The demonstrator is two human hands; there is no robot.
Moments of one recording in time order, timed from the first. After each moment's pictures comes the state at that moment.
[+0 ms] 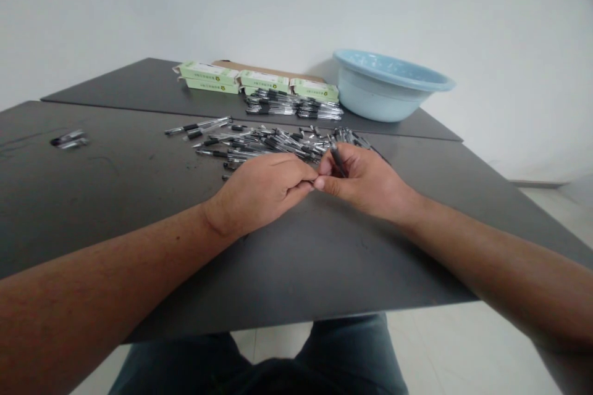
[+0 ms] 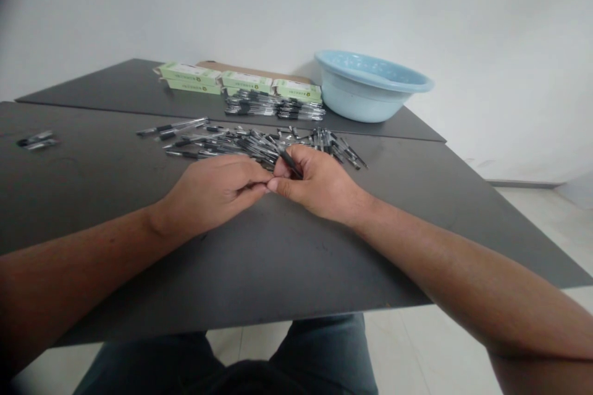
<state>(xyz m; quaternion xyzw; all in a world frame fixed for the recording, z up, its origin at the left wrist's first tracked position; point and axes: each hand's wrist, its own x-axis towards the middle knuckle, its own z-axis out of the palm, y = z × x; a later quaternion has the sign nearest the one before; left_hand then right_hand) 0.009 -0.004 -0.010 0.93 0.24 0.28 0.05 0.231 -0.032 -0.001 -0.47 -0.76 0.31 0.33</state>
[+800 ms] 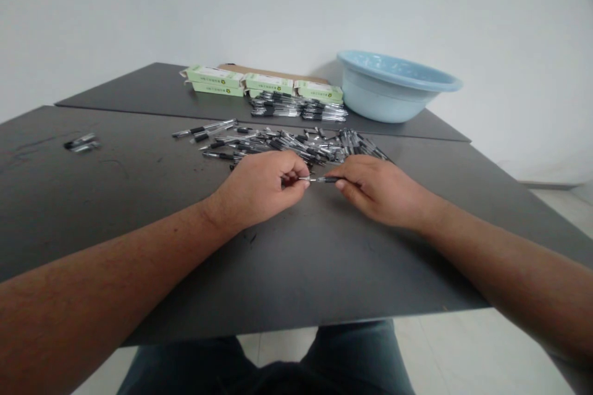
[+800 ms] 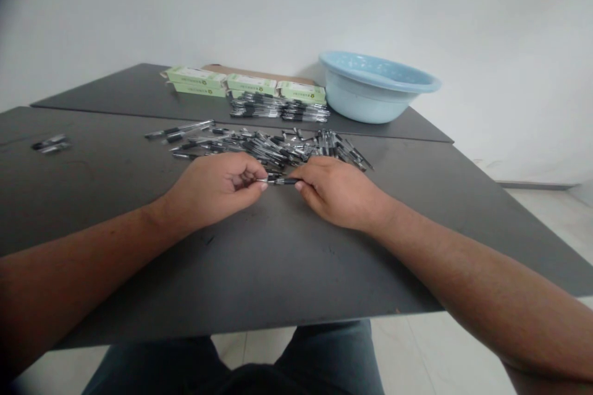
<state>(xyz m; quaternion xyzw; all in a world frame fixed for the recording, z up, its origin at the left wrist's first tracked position) 0.002 0.000 -0.012 0.88 0.33 0.32 0.13 0.249 -0.040 0.008 -0.43 -0.89 0.00 0.15</state>
